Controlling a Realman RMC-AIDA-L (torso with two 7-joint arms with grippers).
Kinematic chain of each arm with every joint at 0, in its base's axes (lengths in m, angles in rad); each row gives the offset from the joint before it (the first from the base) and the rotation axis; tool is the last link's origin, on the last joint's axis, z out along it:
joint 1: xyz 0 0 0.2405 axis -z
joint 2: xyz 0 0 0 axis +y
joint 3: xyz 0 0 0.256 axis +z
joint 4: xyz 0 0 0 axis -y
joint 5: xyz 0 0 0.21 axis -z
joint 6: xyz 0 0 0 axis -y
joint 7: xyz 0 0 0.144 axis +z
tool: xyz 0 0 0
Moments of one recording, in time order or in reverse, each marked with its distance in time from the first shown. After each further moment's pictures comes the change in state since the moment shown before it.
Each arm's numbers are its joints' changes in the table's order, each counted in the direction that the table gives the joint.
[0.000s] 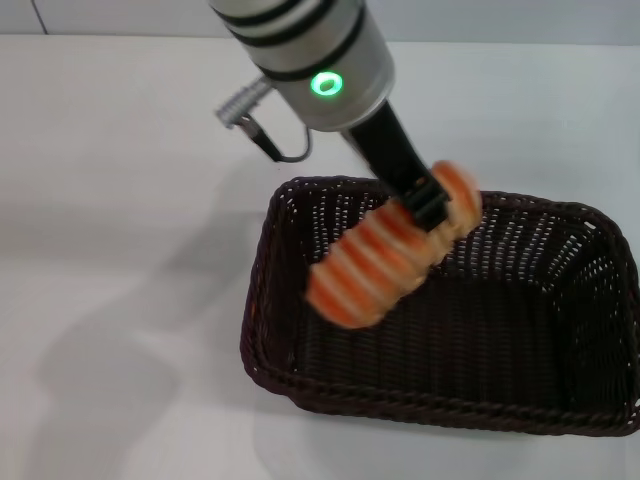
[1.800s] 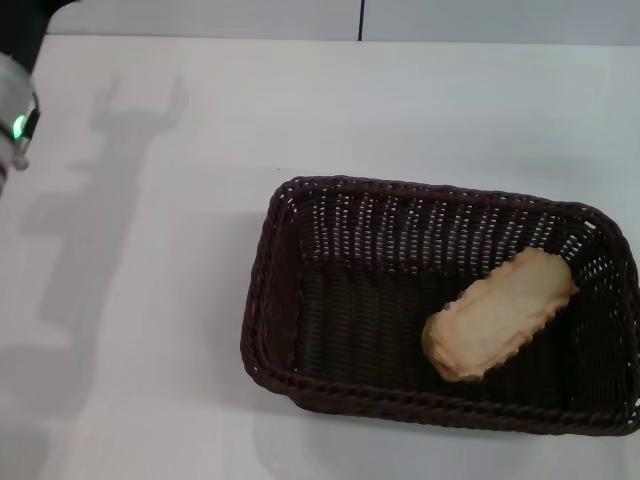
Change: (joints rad) left arm -0.804 0.022 0.248 -0.415 -0.184 -2.361 -0.137; right arm 0.012 0.014 -0.055 0.074 -0.175 -0.098 0.151
